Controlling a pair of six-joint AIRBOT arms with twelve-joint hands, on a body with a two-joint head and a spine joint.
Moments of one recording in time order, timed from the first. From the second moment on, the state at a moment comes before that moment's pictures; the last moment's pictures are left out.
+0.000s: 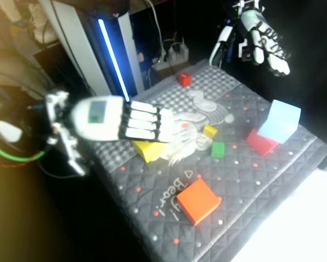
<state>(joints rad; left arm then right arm) 1.03 -0.81 0.96 -0.18 -1.13 0.84 -0.82 -0.95 1.15 -0.32 1.03 -0.60</state>
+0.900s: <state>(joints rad) 1.05 -0.84 0.97 -0.19 -1.15 0.79 -0.79 -1.00 1.21 -0.32 0.92 -0.58</state>
